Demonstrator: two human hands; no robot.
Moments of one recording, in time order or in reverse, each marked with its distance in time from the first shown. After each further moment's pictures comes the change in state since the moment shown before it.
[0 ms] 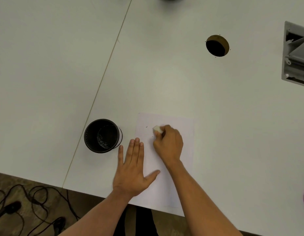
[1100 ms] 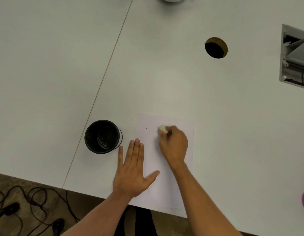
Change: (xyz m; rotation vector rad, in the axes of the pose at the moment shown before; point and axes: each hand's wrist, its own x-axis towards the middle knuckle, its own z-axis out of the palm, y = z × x) left_hand 0.000 0.000 -0.001 -0.005 -0.007 0.000; right_hand 0.000 0.004 -0.012 0.067 0.071 0.034
